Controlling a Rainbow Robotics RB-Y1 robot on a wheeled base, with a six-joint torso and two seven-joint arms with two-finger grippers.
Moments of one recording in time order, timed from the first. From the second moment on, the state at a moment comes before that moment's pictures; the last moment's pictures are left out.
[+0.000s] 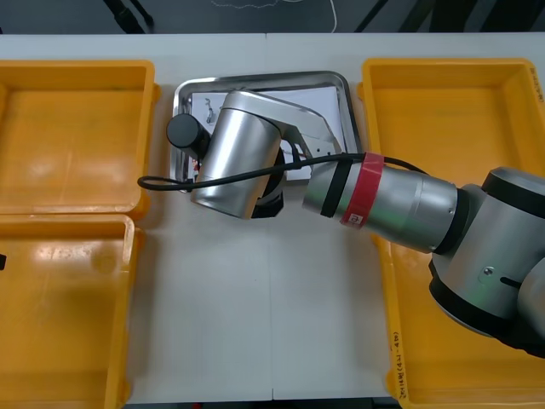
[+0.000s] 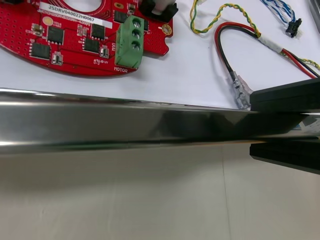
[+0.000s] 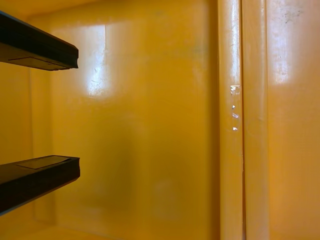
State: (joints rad) right arm -1.15 -0.20 1.00 -1.33 -0.44 1.55 1.98; left arm 0.07 0.78 0.46 -2.22 0.91 1.81 -1.42
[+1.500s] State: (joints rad) right arm -1.21 -0.16 0.91 -1.10 -0.30 1.28 2.02; left arm 0.07 0.78 0.46 -2.22 0.91 1.81 -1.42
